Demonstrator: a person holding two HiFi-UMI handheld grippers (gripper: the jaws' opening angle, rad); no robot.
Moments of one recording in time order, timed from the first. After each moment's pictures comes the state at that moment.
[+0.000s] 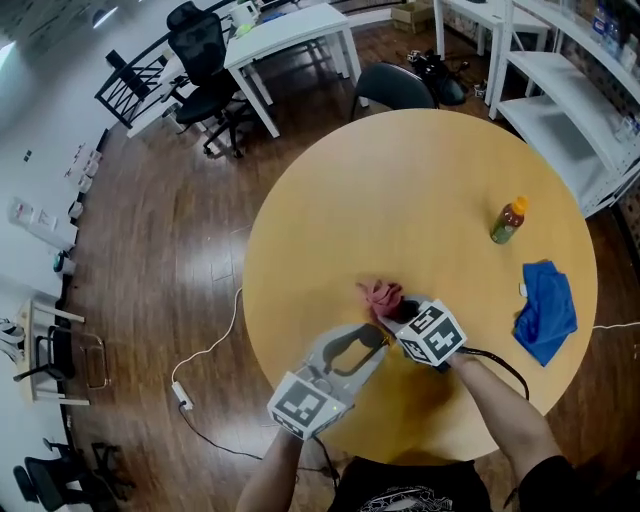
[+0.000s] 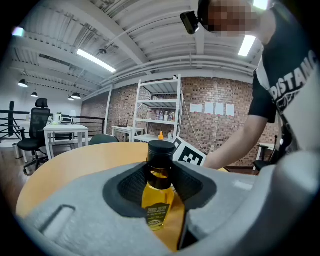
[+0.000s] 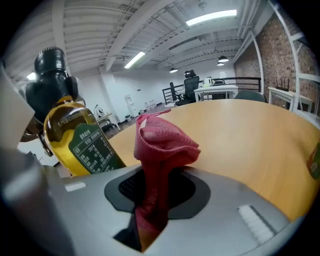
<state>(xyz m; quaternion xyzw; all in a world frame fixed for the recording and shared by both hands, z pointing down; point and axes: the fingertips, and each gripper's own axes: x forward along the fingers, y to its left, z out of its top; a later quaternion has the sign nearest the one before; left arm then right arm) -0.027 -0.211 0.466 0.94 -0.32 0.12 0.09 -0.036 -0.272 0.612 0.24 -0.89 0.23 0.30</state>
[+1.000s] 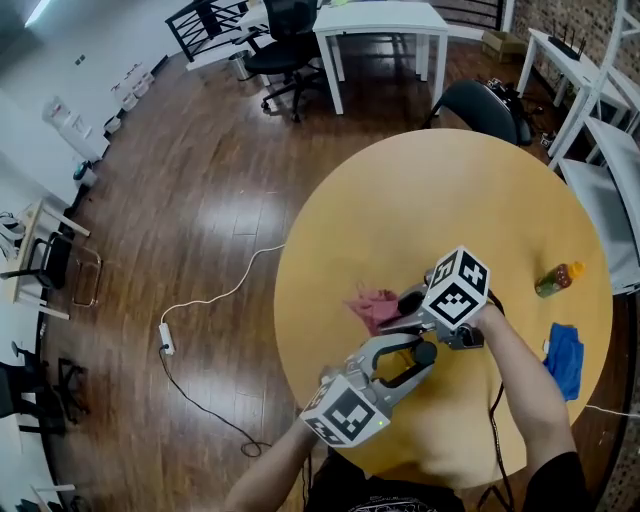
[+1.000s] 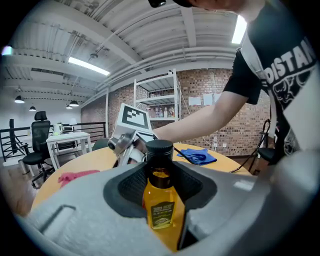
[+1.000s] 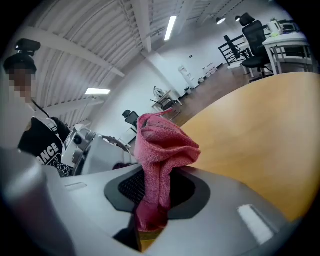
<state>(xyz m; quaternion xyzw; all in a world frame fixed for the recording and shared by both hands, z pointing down) -0.025 -0.213 0.464 0.93 -0.33 0.15 0.05 -0.128 -0.236 0.532 -0.20 -0.86 0.31 0.36</state>
